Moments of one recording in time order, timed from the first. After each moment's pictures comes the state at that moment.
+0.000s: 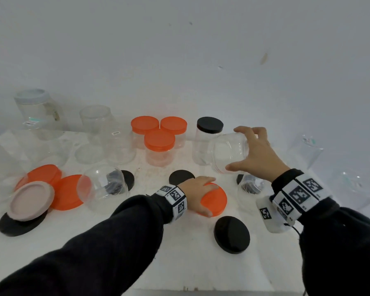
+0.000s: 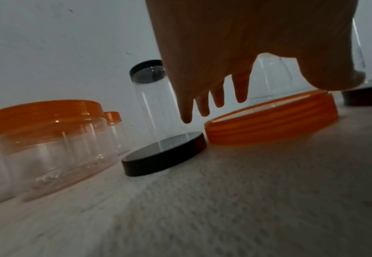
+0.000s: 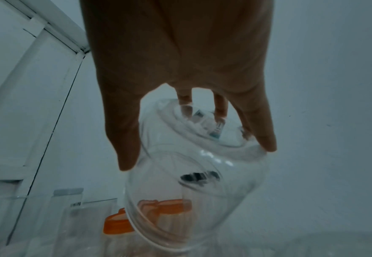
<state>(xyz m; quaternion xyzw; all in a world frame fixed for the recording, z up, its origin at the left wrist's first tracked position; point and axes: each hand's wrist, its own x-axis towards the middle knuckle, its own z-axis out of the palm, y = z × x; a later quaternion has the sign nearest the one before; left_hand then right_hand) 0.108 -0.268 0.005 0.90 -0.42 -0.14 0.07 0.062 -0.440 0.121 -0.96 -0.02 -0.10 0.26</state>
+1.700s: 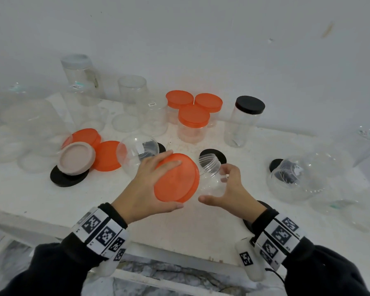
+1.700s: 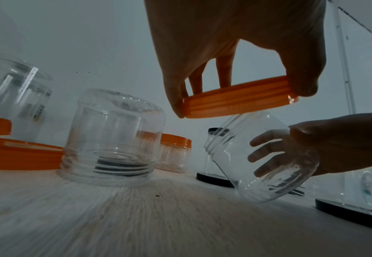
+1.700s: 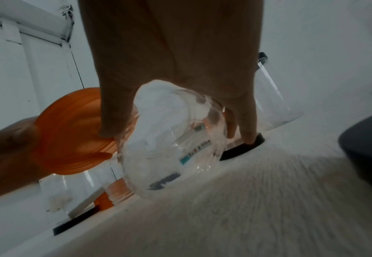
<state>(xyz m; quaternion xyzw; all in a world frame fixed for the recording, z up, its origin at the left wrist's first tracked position) -0.011 -0.104 0.022 0.90 -0.21 0.06 0.38 0.010 -0.340 0.014 -0.88 -0.05 0.08 0.46</state>
